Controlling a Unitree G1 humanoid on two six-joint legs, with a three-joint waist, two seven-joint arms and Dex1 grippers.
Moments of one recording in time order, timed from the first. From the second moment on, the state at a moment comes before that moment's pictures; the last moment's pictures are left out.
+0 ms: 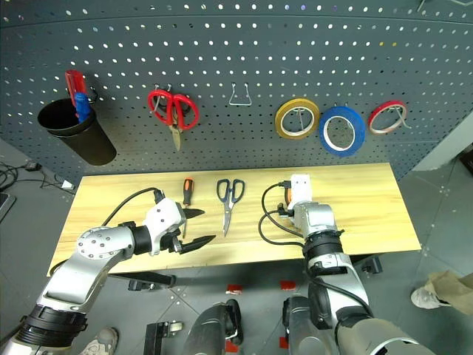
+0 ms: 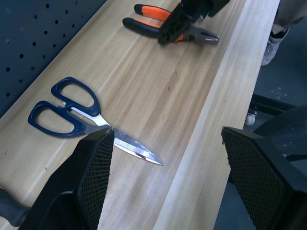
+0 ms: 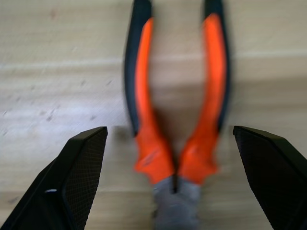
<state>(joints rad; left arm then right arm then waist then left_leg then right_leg) -0.16 0.72 -0.08 -0.17 -0.19 0.29 -0.89 -0.82 0.07 -0.20 0.66 0.02 0.84 -0.08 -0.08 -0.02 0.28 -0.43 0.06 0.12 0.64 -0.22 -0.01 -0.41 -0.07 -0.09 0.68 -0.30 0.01</state>
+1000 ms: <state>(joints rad) -0.04 0.55 0.15 -0.32 -0.38 0.33 -0.74 -0.42 -0.02 0.16 -0.15 -0.06 0.76 0.00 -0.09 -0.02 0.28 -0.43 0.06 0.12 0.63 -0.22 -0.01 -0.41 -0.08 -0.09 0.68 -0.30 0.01</state>
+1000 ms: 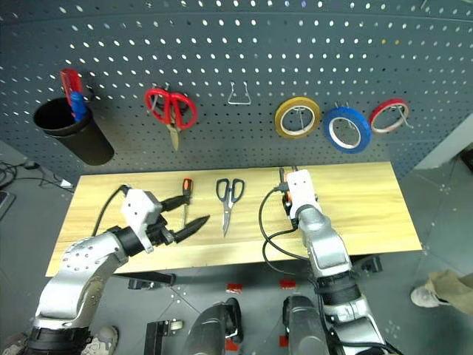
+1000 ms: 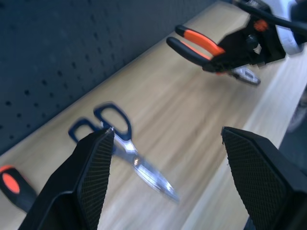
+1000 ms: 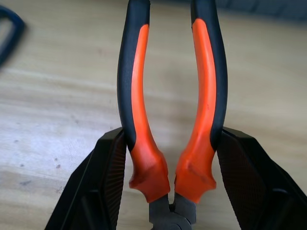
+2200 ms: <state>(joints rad) -0.37 0.55 0.11 -0.38 -0.43 0.59 -0.48 -1.20 0.05 0.14 0.77 -0.18 -0.28 -0.14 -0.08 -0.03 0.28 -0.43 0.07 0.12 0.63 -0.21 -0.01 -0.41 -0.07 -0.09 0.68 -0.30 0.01</state>
